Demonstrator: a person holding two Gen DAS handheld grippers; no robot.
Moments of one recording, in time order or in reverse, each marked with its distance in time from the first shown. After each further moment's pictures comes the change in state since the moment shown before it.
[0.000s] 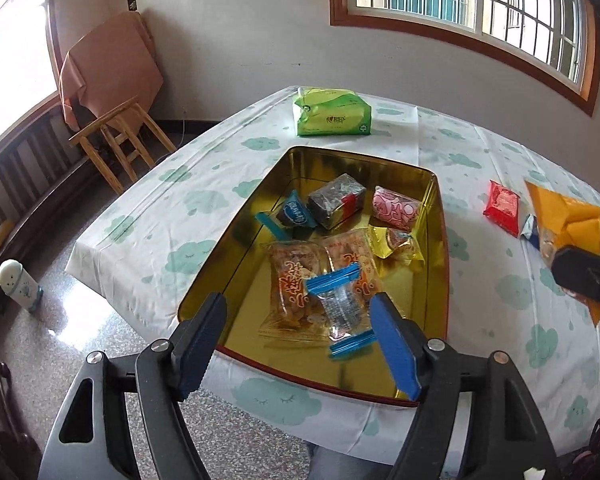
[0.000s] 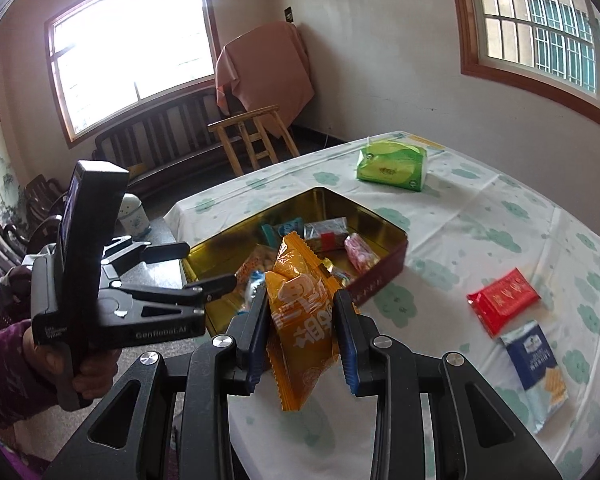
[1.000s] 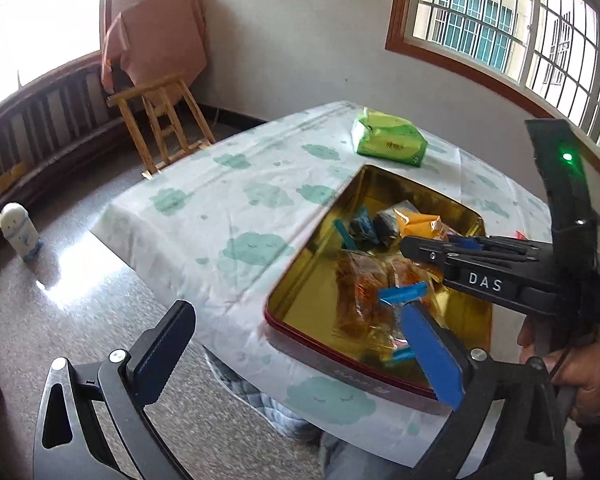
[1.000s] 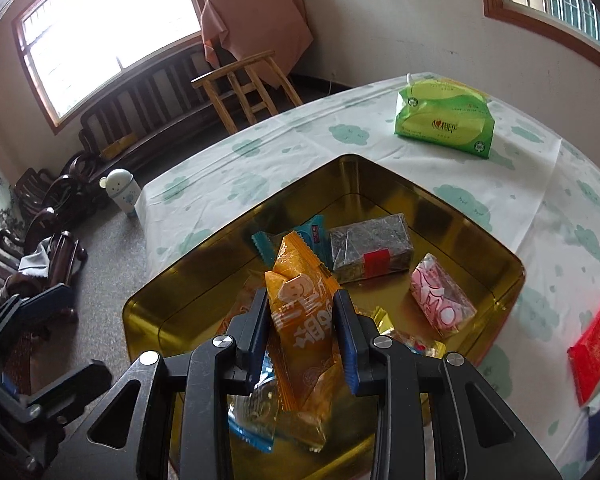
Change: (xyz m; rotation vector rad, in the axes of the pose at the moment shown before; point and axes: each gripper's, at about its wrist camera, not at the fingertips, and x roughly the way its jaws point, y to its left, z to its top) left arm -0.013 0.065 -0.011 -0.190 -0.052 0.025; right arm 0.164 0.010 0.046 0.070 0.212 0.028
